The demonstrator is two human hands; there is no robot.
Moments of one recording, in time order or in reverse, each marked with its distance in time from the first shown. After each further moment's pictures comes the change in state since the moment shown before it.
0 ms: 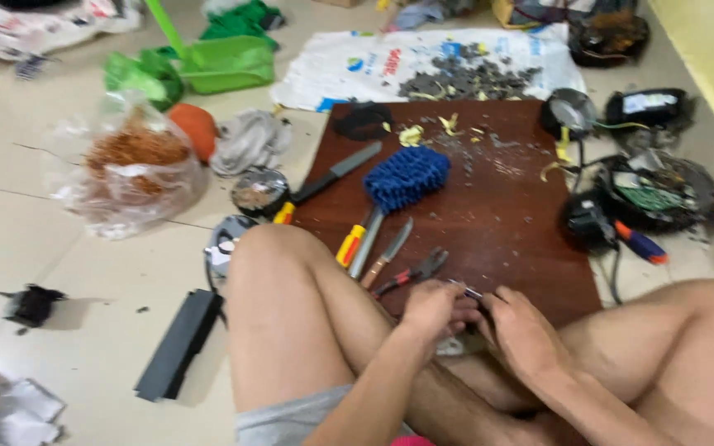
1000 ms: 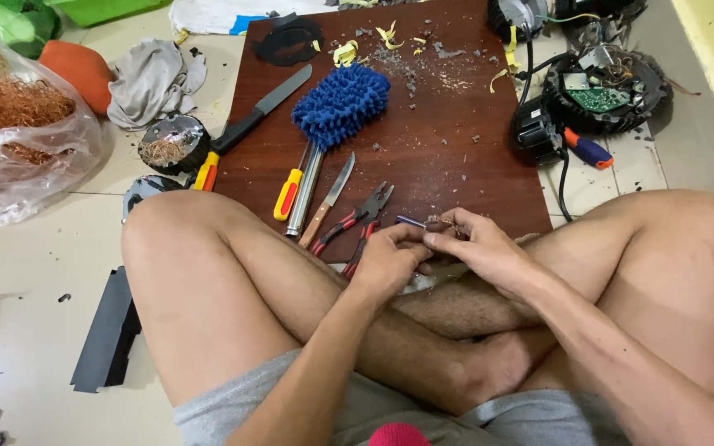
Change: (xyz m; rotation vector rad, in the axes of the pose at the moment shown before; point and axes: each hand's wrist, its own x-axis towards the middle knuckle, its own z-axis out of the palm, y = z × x) left_hand 0.019 -0.028 -0.001 0.468 -0.058 0.208; right_hand 0.013 -0.032 -0.059 0.844 -0.169 0.597
